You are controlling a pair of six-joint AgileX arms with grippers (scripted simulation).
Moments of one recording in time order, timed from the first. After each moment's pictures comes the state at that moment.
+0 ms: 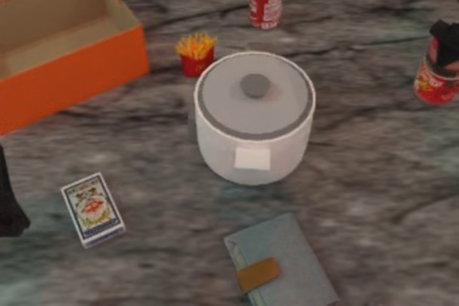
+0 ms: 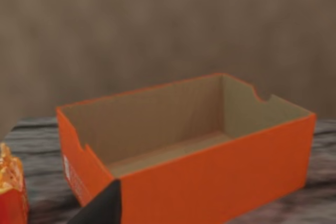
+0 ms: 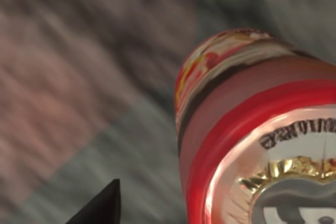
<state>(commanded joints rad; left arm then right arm) 0.00 0.00 0.00 0.00 0.00 0.00 -0.03 2.76 2.90 -1.65 -0.08 -0.84</state>
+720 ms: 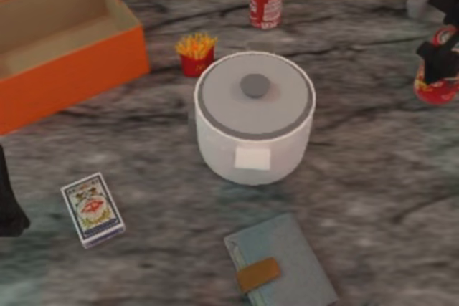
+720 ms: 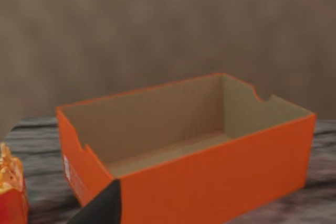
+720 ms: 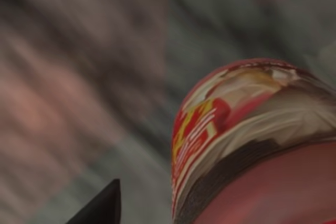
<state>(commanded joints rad) 0.00 0.00 0.00 0.00 0.00 0.00 -0.03 2.69 2.58 -1.40 -0.08 -0.83</state>
